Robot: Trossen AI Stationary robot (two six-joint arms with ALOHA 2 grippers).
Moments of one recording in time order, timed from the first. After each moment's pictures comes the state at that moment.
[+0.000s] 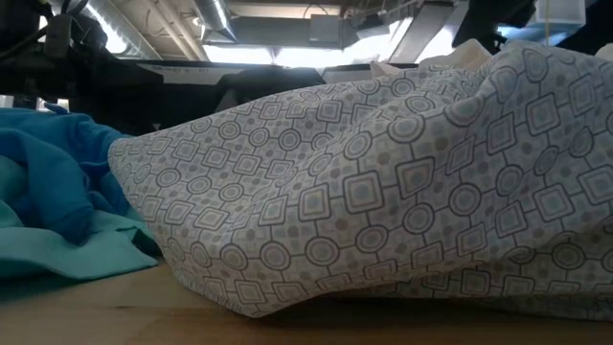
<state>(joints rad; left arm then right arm) 0.04 0.01 0.01 0.05 -0.24 -0.08 0.20 1.15 1.05 -0.82 0.19 0.48</state>
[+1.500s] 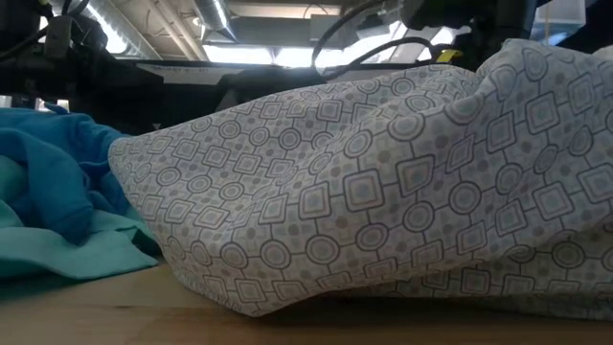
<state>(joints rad) 0.04 0.01 0.01 0.04 -0.24 -0.08 0.20 1.57 1.05 -0.89 0.16 0.37</state>
